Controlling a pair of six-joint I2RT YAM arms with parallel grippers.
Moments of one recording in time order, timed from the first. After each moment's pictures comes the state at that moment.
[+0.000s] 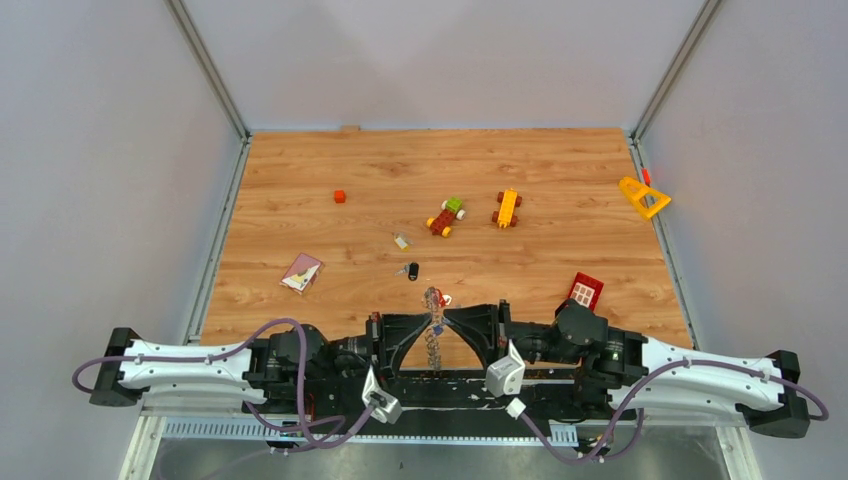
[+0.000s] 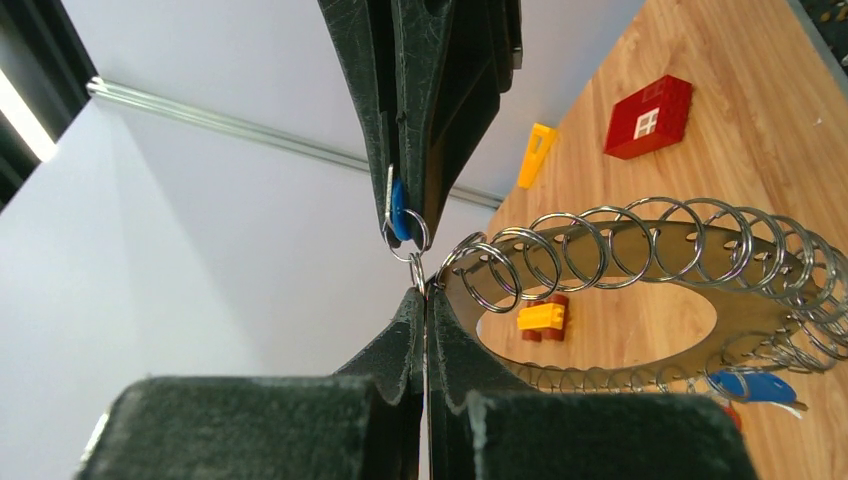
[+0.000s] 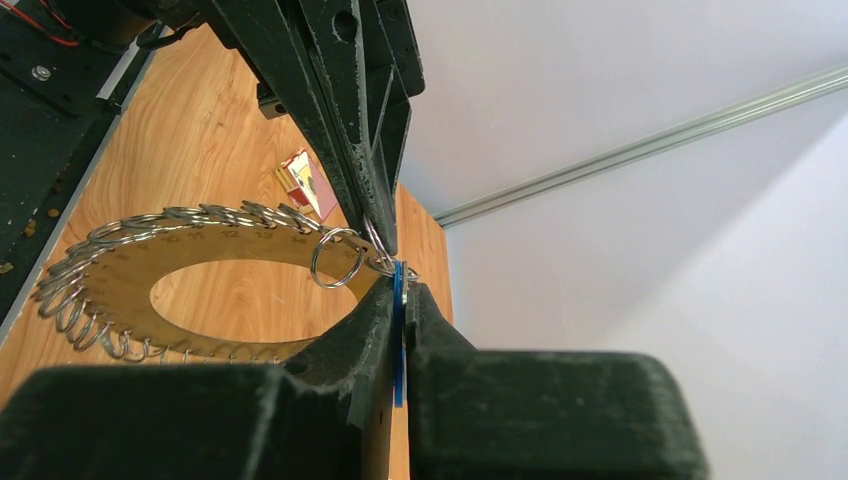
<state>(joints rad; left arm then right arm) -1.50 0.55 0.35 0.30 -0.11 1.27 1.35 0.59 0.52 0.10 -0.12 -1.07</state>
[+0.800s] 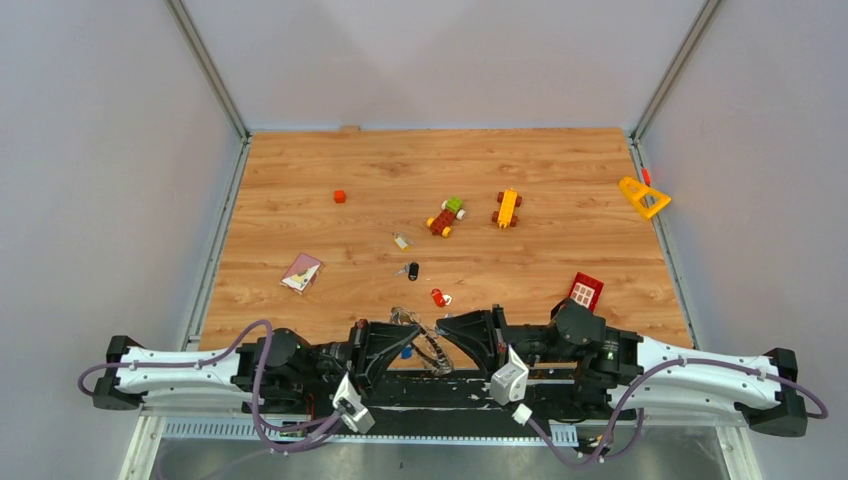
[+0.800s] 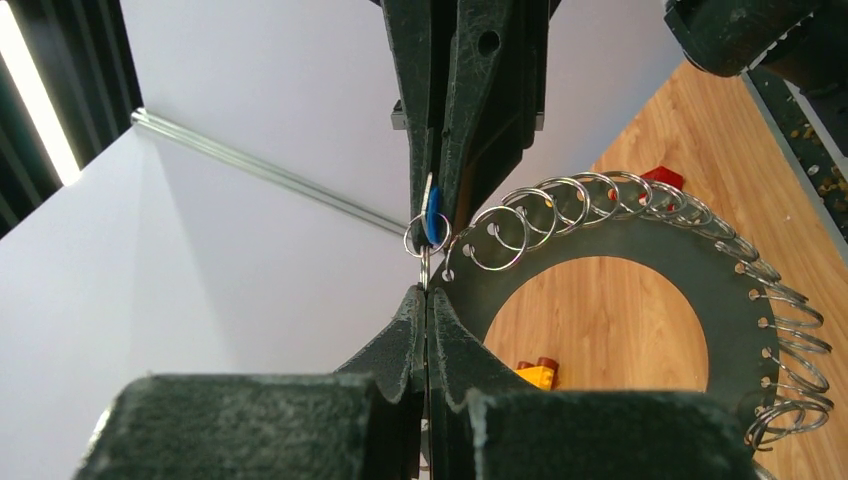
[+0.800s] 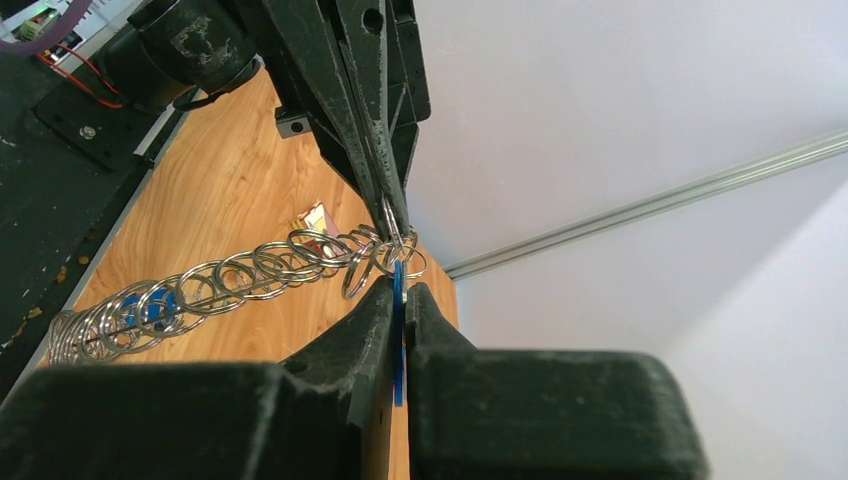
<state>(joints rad) -1.51 0.38 0.28 0.33 0.00 1.22 1.35 0.61 0.52 0.15 -0.23 -1.06</state>
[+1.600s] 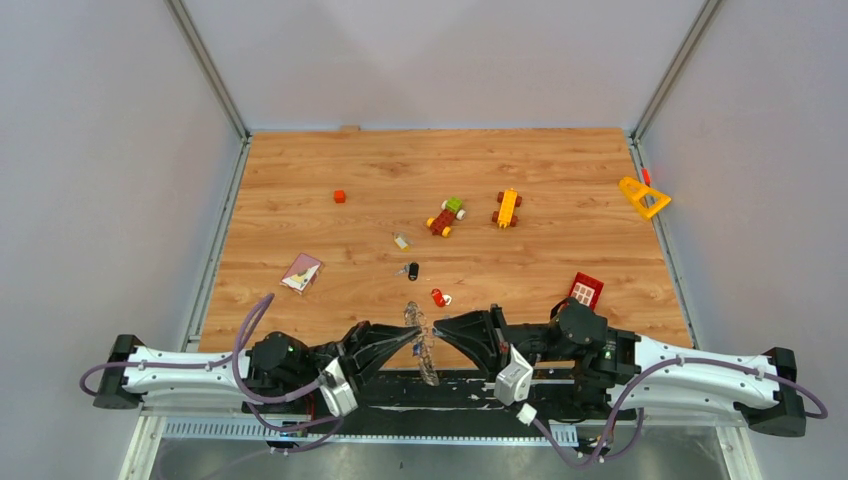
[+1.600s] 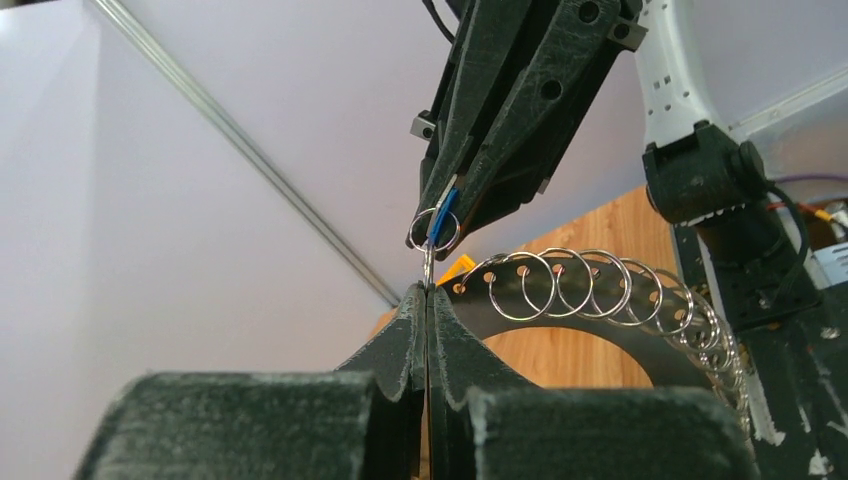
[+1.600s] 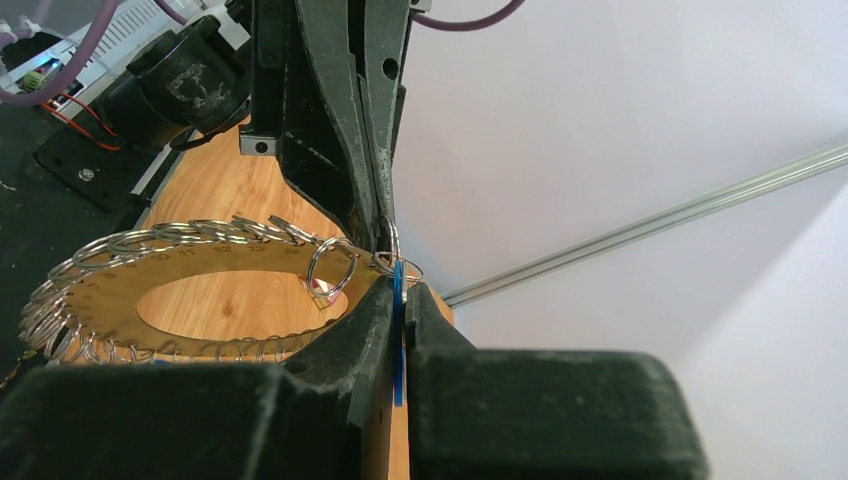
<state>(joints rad) -1.51 0.40 0.19 0.61 -0.03 0.80 1.35 0.63 0.52 0.23 -0.28 -1.02</state>
